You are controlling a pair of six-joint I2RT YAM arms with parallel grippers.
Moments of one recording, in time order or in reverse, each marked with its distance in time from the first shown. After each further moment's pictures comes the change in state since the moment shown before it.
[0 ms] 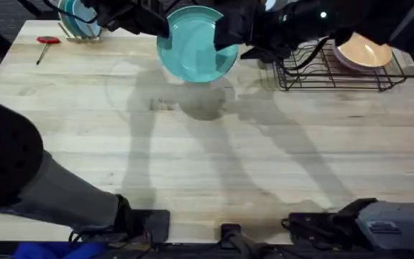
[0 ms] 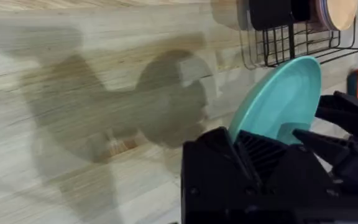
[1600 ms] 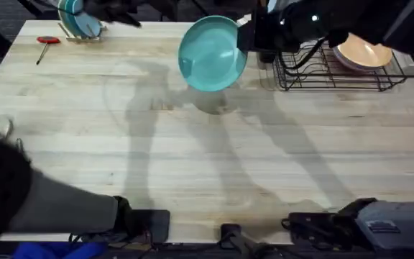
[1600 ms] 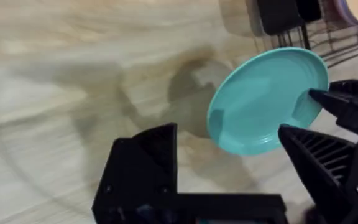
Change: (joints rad) left arm 0.000 -0.089 0.000 0.057 -0.106 0.085; right arm -0.001 0.015 0.000 0.003 0.199 -0.143
